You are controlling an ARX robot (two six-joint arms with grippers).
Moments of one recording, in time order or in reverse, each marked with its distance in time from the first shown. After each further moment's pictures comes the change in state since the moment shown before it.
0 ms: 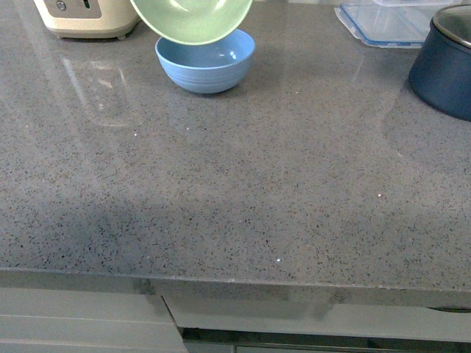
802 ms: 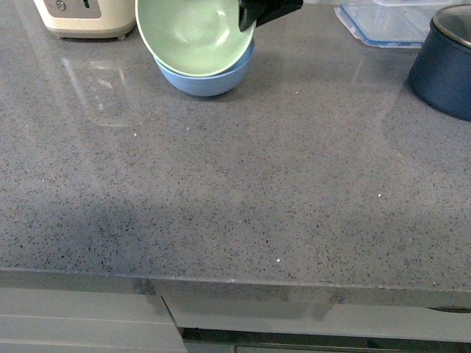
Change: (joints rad) left arm 0.000 0.000 0.000 0.000 0.000 0.000; right arm -0.001 0.092 0.023 0.016 0.001 0.016
